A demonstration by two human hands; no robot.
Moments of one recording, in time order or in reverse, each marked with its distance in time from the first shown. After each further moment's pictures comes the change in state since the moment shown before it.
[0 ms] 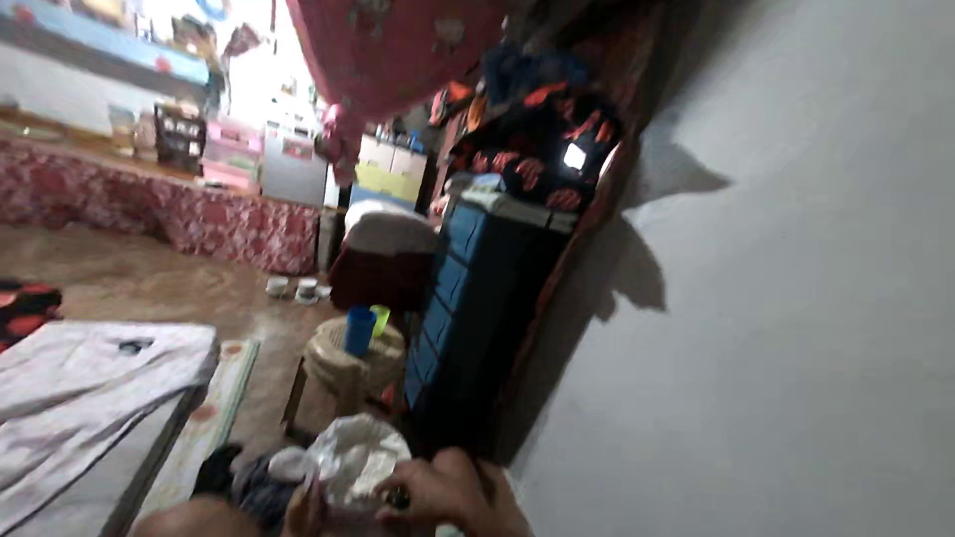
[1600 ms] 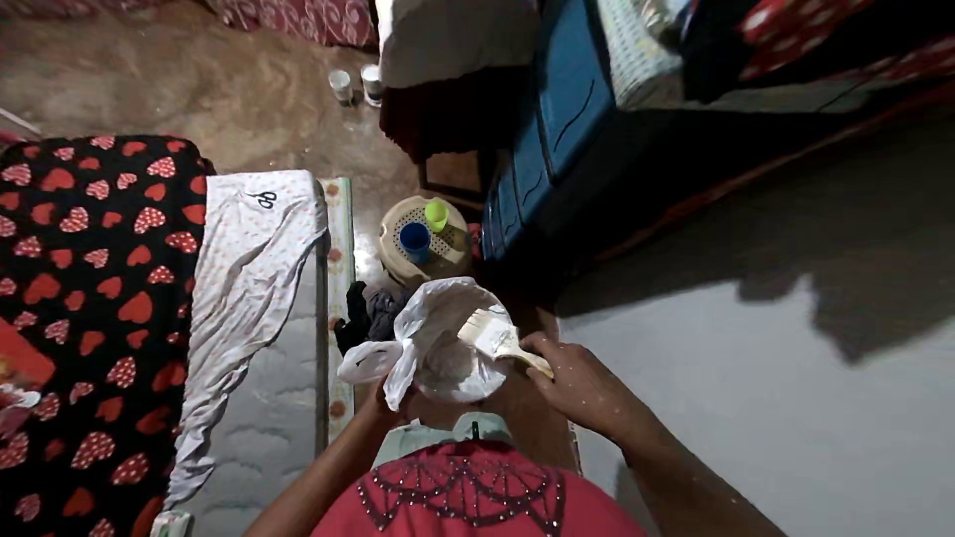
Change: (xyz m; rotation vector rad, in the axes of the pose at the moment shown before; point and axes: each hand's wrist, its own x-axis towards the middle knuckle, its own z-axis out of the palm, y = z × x) left_hand 0.032 0.352 0.154 -0.190 -0.018 -0.517; right_hand -0.031 -0.037 -0.435 0.201 -0.225 0.451
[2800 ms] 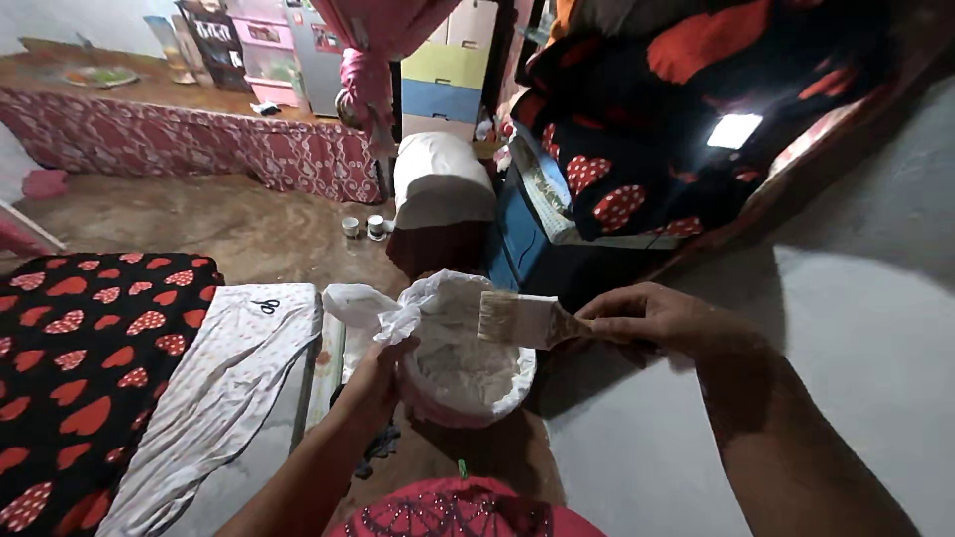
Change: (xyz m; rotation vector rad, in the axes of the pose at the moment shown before) left_hand -0.080 0.196 0.085 0.087 -0.098 0.263; right_hand -0.100 -0.047 -0.143 0.334 0.195 -0.402
